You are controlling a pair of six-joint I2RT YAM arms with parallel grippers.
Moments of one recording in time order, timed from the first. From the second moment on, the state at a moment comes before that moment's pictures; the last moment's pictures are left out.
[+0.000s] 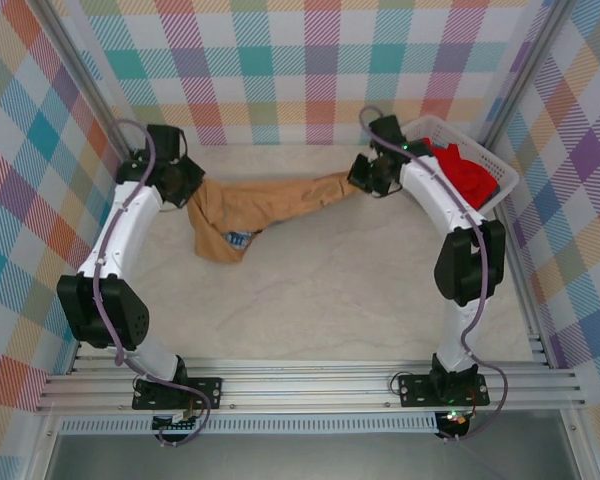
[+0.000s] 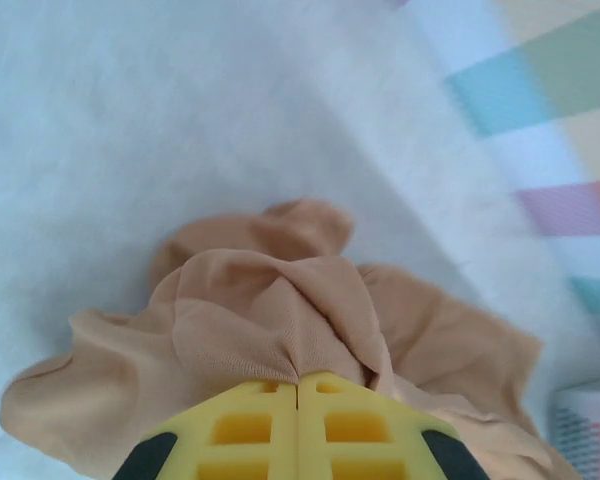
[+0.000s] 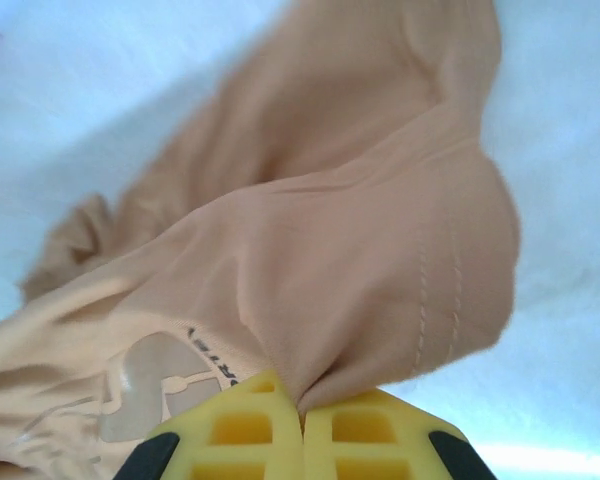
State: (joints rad) left arm -0.06 1.62 1.66 -0.88 -0.01 -0.91; right arm 0.31 1.97 1.92 -0.90 -0.22 0.67
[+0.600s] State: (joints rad) left arm -0.05 1.56 1.97 -1.00 0.02 -0.88; right arm 0.26 1.82 2.02 -1.00 -0.26 0.55
